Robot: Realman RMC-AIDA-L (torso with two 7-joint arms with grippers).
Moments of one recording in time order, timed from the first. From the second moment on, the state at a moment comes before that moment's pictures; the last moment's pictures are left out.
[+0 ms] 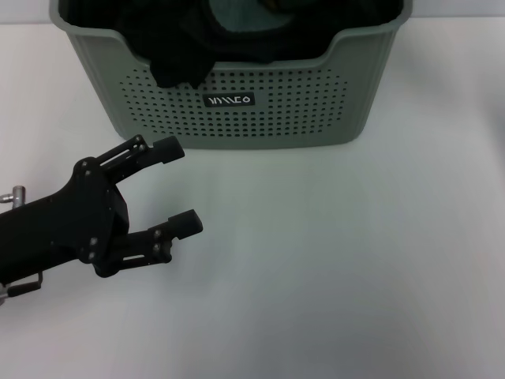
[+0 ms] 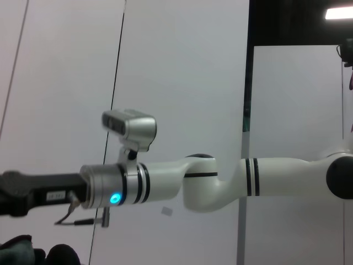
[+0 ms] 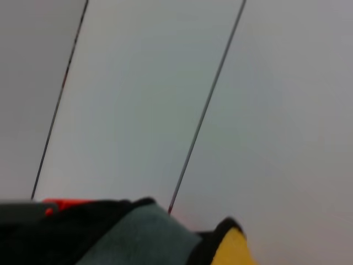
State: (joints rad) left arm -0.28 -2.00 1.08 0.47 1.30 1.93 -0.97; right arm 0.93 2.02 -1.21 -0.74 1.66 0.74 -1.87
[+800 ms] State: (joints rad) left arm -0.27 -2.00 1.07 0.47 1.29 1.93 -0.96; right arm 0.93 2.03 -1.19 -0.64 1.75 0.68 -1.90
